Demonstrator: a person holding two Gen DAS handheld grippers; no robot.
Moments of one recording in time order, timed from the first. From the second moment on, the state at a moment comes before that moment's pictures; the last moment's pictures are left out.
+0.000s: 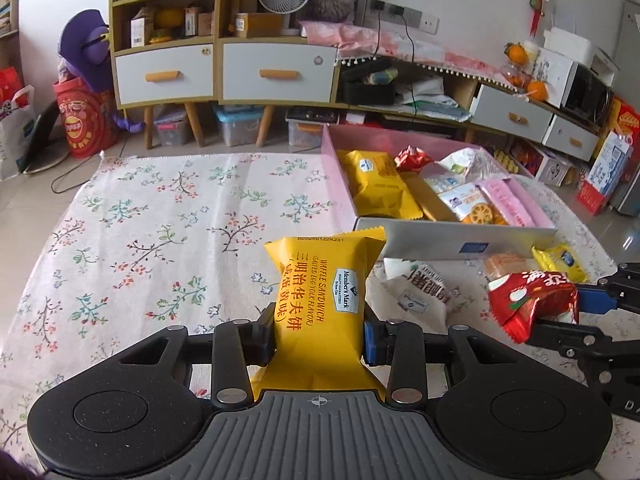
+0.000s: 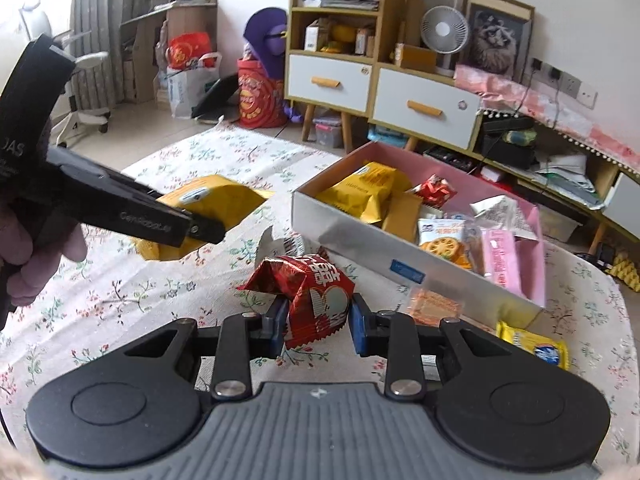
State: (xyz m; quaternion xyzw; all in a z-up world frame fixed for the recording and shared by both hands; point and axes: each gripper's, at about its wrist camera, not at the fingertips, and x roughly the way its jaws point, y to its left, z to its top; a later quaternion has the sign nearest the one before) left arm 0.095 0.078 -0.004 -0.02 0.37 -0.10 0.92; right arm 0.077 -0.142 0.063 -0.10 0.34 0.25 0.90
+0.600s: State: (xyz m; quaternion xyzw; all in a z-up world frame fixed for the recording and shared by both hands) left arm 0.090 0.053 0.020 -0.03 0.35 -0.11 0.93; right arm 0.099 -0.175 0.086 -0.02 0.32 0.16 0.93
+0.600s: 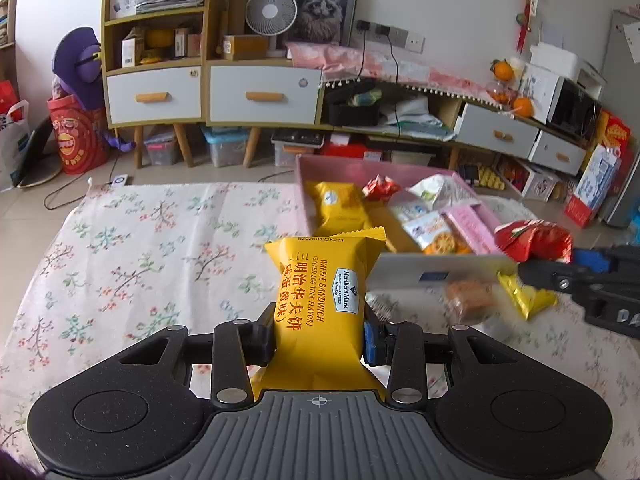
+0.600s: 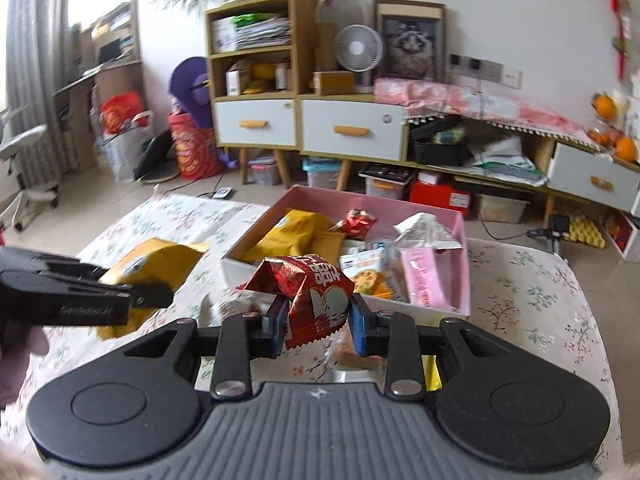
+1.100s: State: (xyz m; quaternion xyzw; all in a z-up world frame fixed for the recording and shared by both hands) left arm 0.124 0.007 0.026 -0.05 0.34 -0.12 0.93; right arm 0.130 -0.190 0.073 0.02 0.33 0.13 0.94
